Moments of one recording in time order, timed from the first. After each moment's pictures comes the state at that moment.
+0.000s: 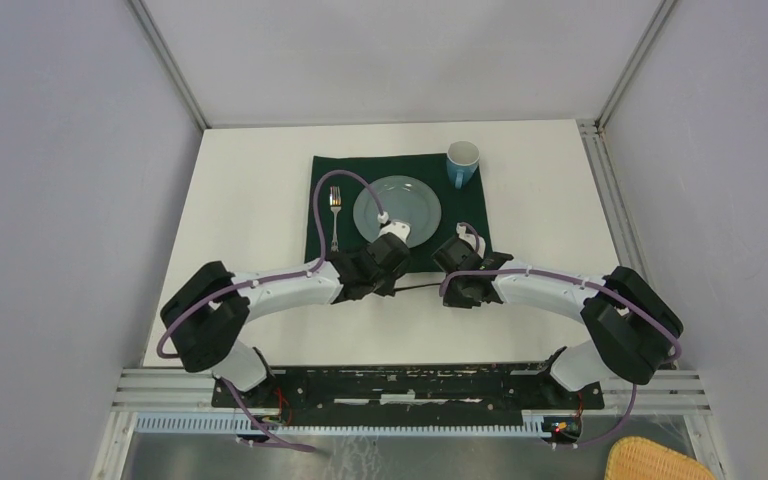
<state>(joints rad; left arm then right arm) -0.95 1.54 0.90 -0.30 -0.31 -0.45 0.79 1.47 0.74 -0.46 0.21 0.87</state>
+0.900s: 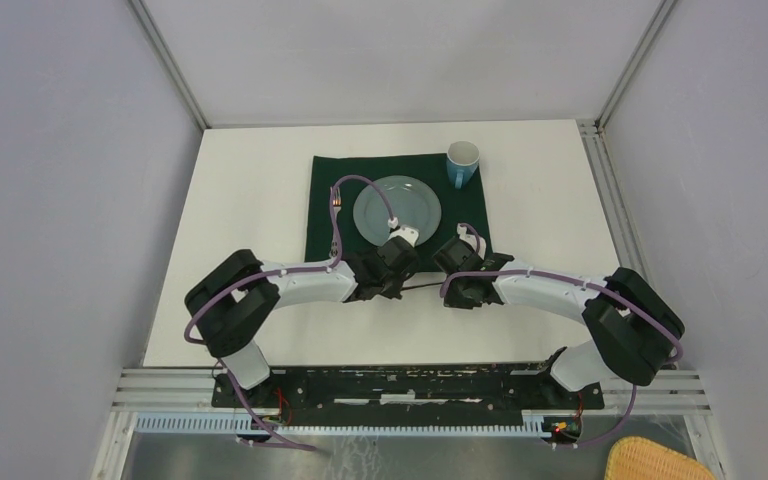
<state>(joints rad) -0.95 1.69 0.90 -0.18 -0.28 -0.43 0.79 1.46 0.73 -0.46 0.22 0.87</state>
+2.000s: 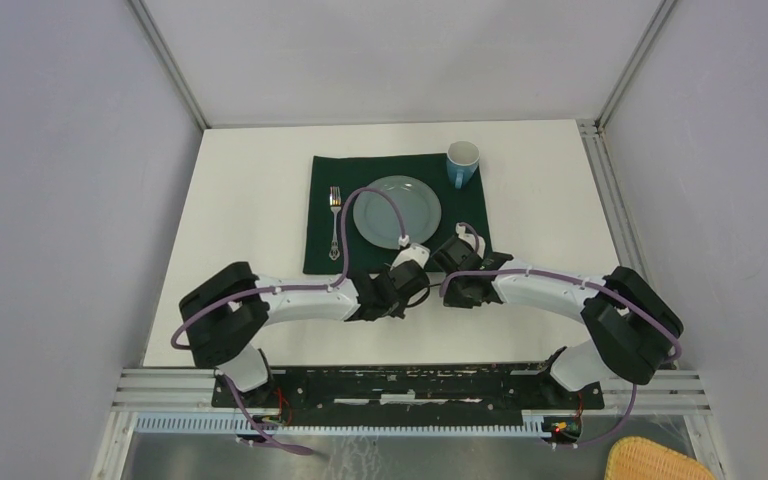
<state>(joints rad) -1.11 1.61 0.89 -0.30 -0.39 -0.48 0.79 1.47 0.74 -0.46 0.22 0.85</state>
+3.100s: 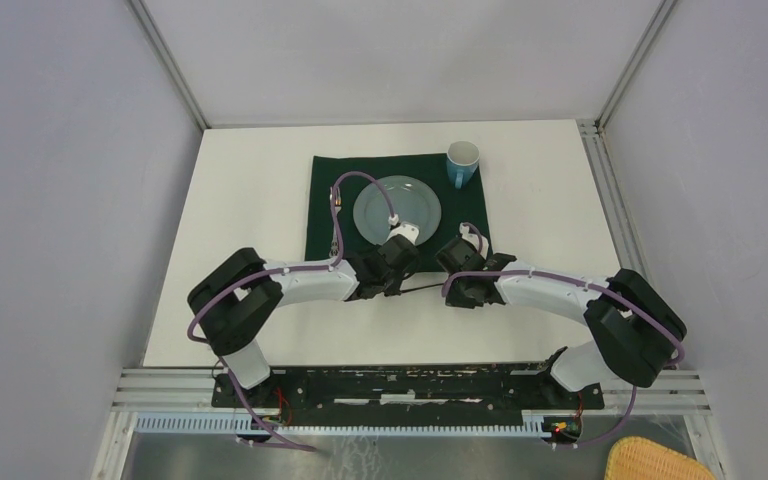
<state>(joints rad) -0.94 1.70 0.91 -0.16 -0.34 -0.39 0.78 1.45 0.72 -0.46 0.22 0.86</state>
